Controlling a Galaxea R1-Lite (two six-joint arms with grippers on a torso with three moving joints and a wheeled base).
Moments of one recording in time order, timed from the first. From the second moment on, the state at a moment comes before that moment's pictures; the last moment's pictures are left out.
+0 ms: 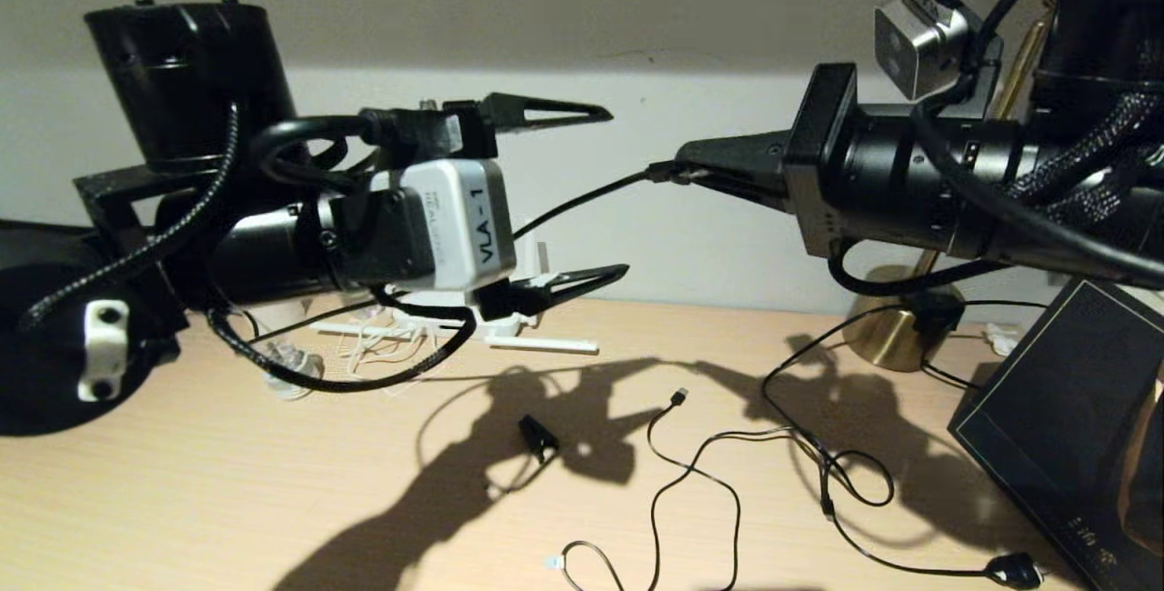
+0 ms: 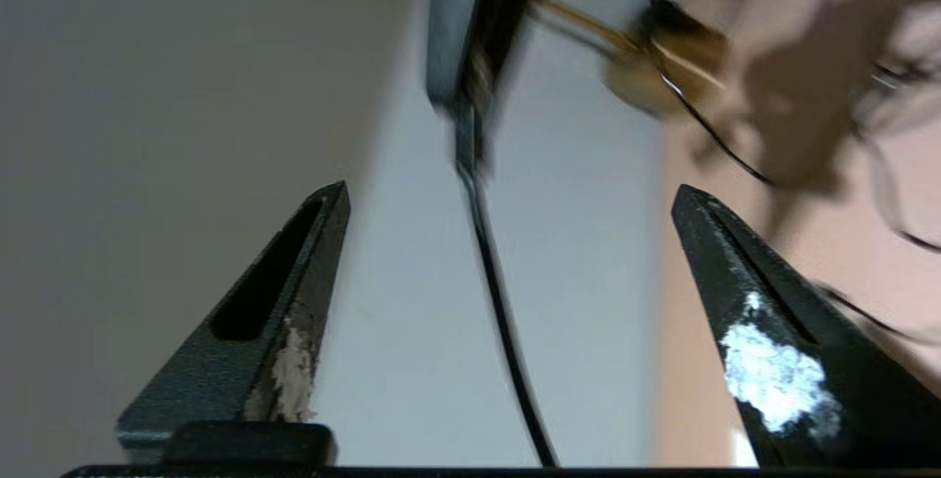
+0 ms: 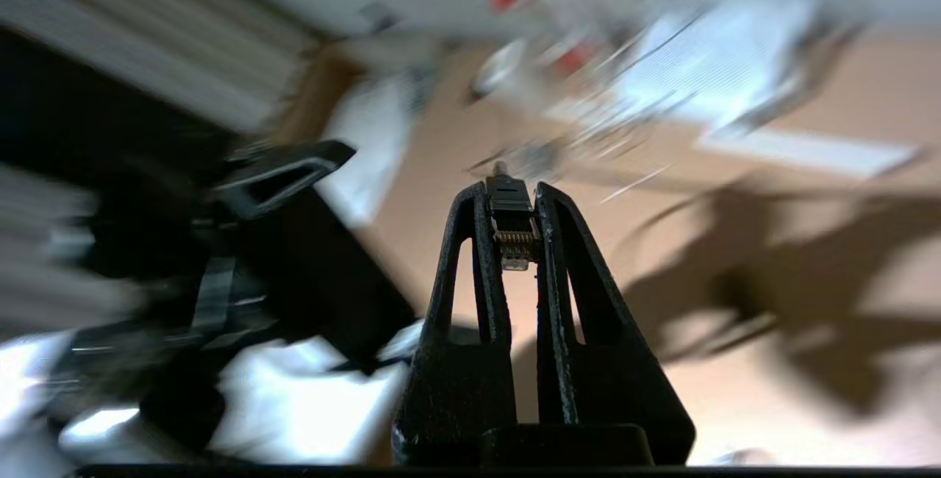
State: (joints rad) left arm -0.56 1.61 -1.15 -0.51 -0.62 1.28; right arm 0.66 1.55 -1.28 -0.23 0.24 0.81
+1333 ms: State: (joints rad) left arm -0.58 1.72 -1.27 -0.71 -0.80 1.32; right arm 0.41 1.60 -1.45 -0.14 0.91 1.46
